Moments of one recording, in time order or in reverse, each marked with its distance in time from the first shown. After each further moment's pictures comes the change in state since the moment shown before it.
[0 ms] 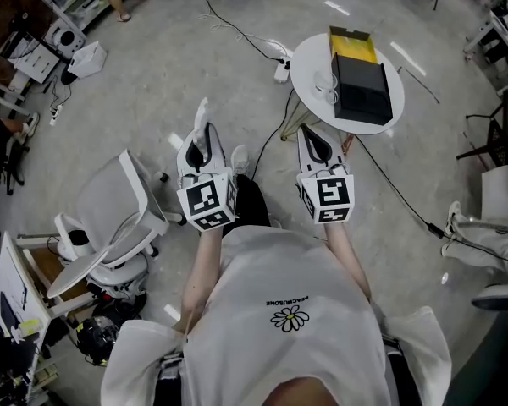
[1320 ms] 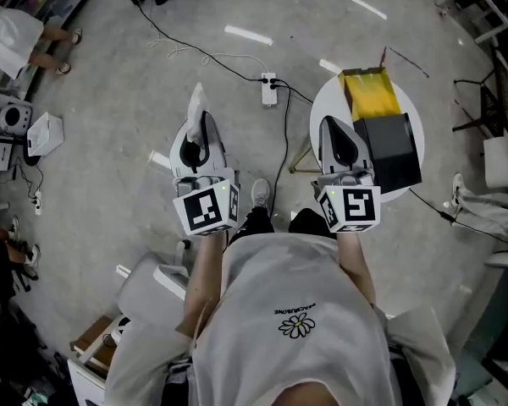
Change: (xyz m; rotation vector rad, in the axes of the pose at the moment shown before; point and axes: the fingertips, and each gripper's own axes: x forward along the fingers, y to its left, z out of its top) left arm 0.434 0.061 0.068 -0.011 -0.090 -0.306; right arm 0.330 -0.162 0.077 0.086 -0.025 -0.366
